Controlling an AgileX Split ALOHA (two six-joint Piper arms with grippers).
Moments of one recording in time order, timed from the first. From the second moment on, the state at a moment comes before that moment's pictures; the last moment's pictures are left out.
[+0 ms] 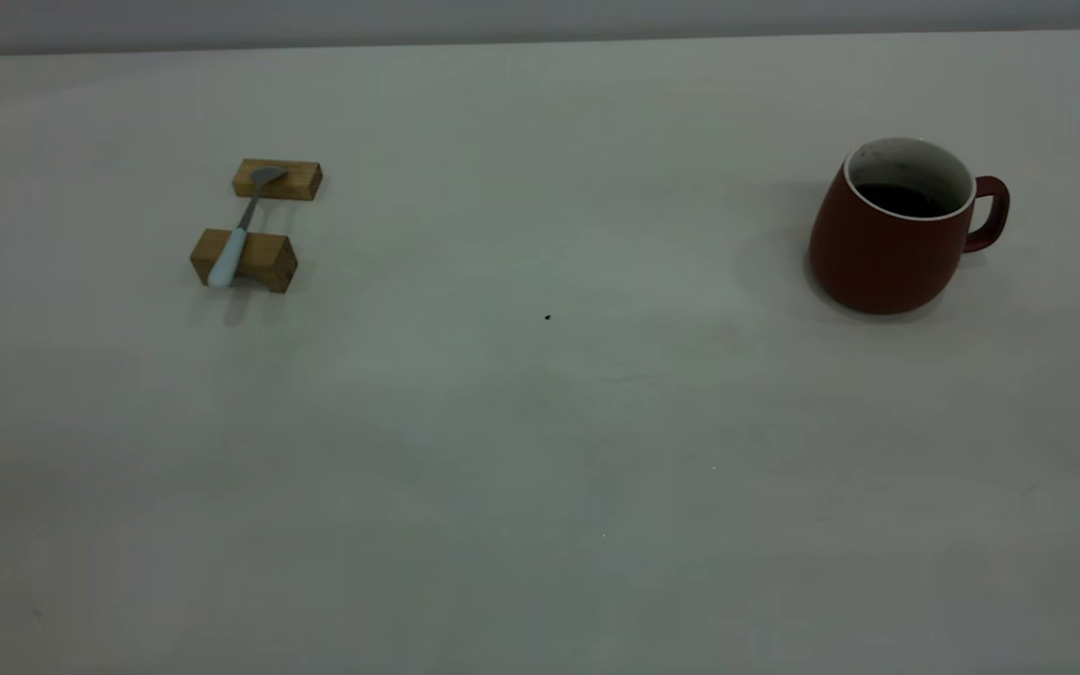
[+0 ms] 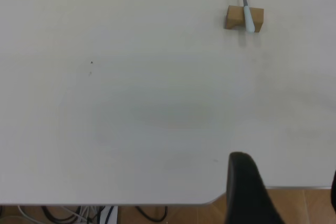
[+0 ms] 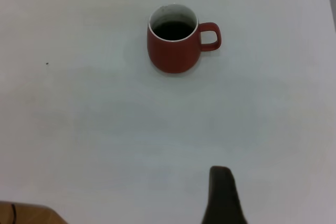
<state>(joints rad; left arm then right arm) 0.02 -0.02 -0.49 0.01 1.14 0.00 0.05 0.02 -0.47 0.06 1.14 -0.06</state>
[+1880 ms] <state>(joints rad) 0.02 -0.02 -0.49 0.01 1.14 0.00 0.05 2.16 -1.38 0.03 0.68 -1.19</state>
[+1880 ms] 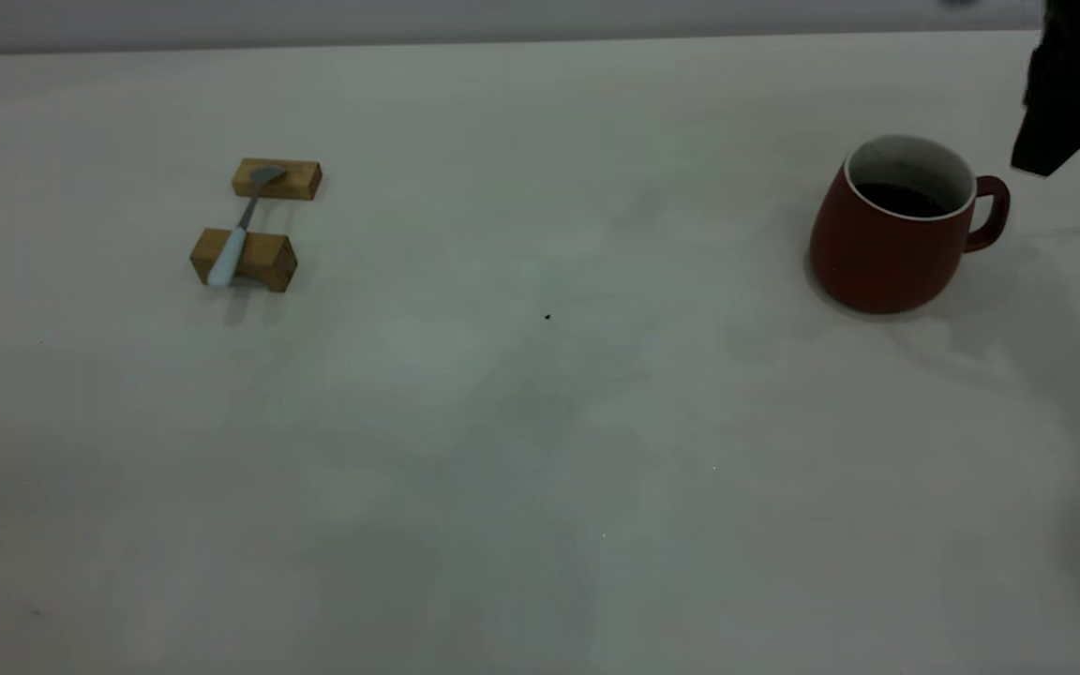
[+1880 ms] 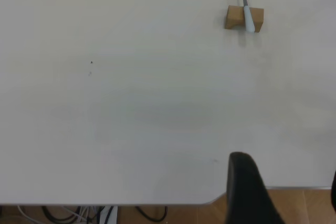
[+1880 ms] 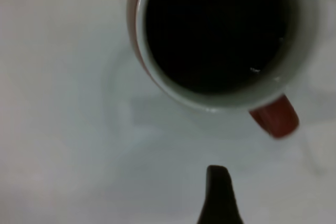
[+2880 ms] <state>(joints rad) 0.02 -0.02 -0.49 0.01 1.14 0.01 0.10 2.36 -1.52 0.05 0.66 -1.40</state>
